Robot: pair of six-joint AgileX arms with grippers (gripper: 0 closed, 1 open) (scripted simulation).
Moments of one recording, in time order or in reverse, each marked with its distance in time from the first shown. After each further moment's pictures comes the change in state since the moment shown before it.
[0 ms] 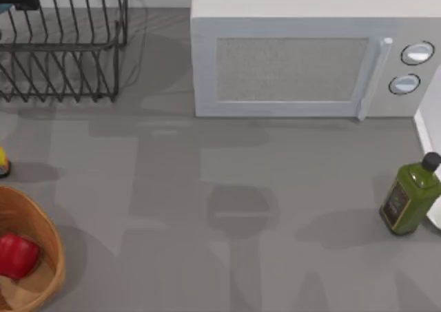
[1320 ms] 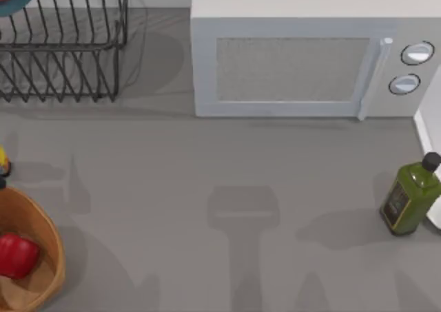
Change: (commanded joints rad) left arm -0.053 -1.505 -0.743 -0.665 -0.084 -0.010; right arm 0.000 0.000 0.000 0.000 0.000 0.000
